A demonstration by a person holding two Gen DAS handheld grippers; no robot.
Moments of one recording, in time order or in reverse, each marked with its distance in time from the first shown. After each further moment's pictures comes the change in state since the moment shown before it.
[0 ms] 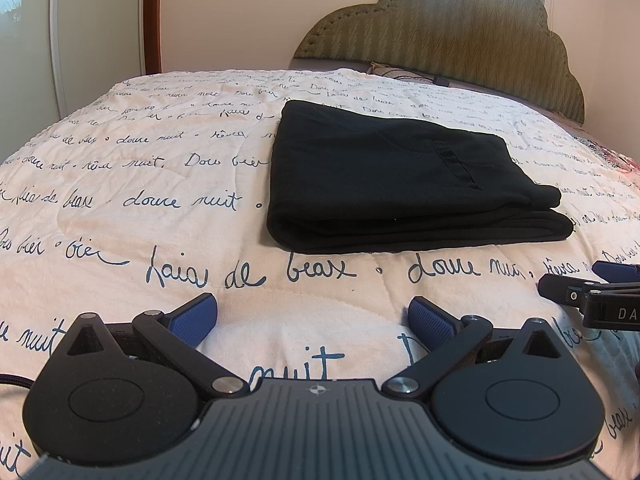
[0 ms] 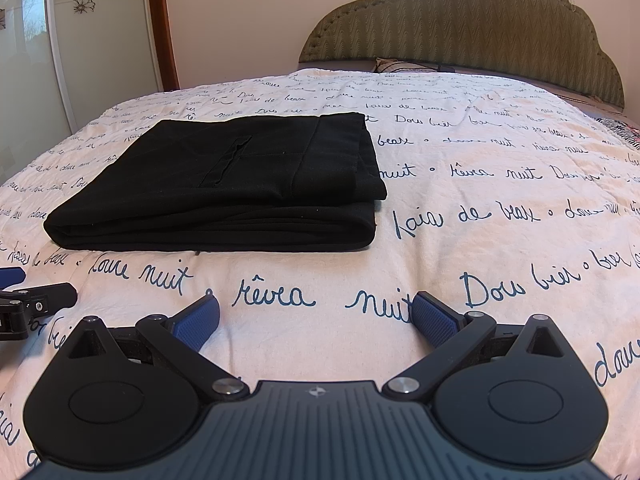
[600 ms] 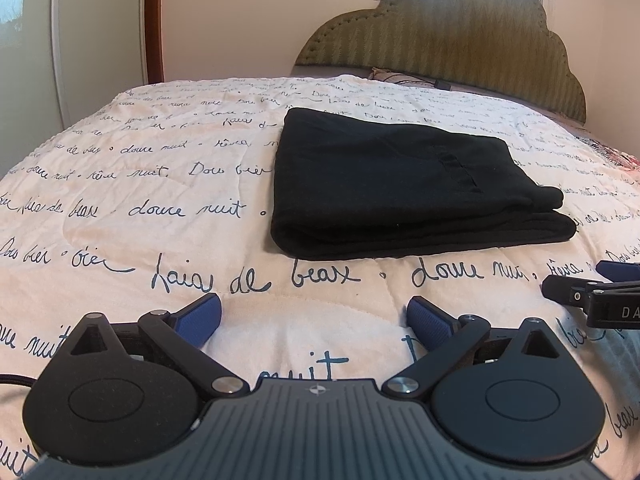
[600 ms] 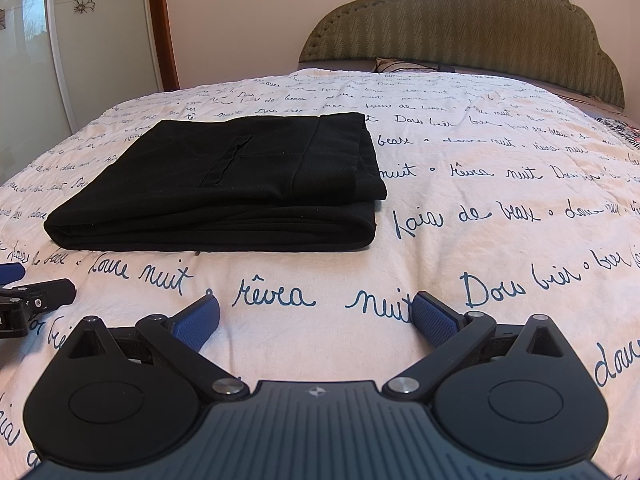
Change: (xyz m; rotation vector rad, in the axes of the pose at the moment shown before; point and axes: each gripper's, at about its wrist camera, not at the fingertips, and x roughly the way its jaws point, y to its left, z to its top) left arm -0.002 -0.002 0.000 0.020 -0.021 0.017; right arm 0.000 0.000 0.000 0.001 0.000 0.001
